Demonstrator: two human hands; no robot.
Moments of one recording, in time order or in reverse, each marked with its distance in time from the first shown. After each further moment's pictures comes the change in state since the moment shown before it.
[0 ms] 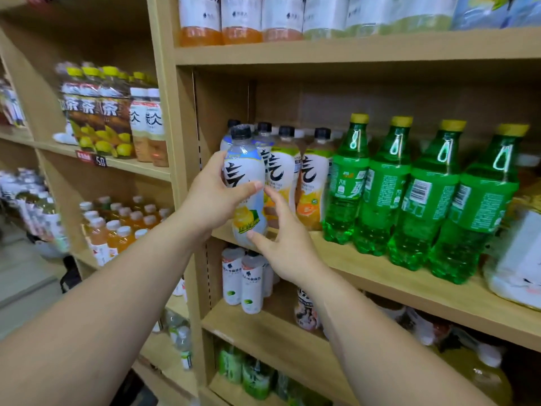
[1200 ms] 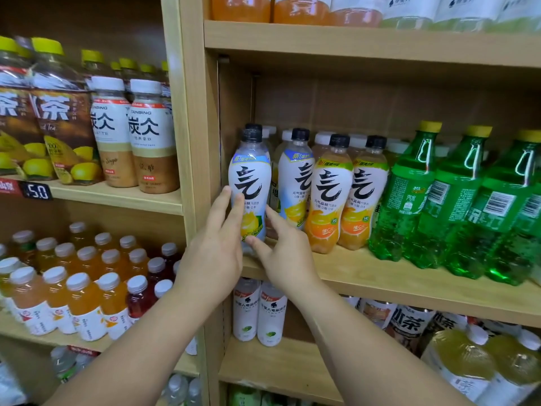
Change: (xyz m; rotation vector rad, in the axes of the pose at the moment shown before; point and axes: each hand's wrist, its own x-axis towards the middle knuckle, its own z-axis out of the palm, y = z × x) left_hand 0.051 -0.138 -0.068 0.611 -0.042 0.564; right_hand 0.099 0.010 0.118 -0.266 0.358 0.170
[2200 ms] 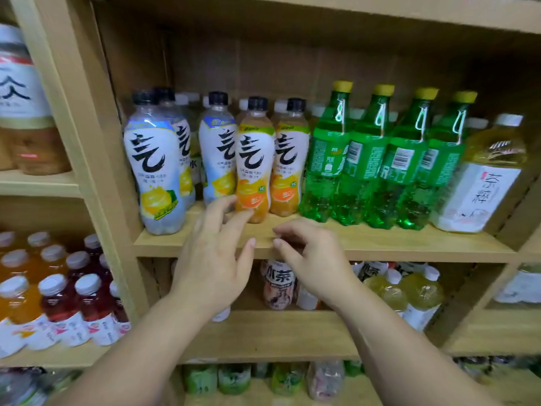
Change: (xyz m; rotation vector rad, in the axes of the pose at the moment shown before) left_hand -0.021 0.090 0.035 -0.221 -0.109 0.119; right_hand -0.075 0.057 -0.131 -0.264 0.051 -0.037
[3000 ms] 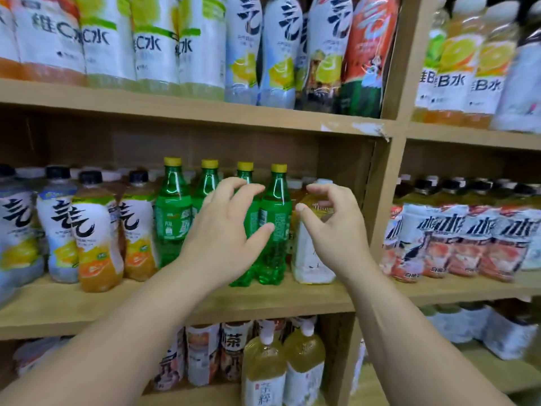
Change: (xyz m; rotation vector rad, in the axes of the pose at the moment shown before) left_hand 0.156 0.238 0.068 -0.107 -0.022 0.072; right_hand 0.025 0.105 -0.275 -0.003 0.448 0.035
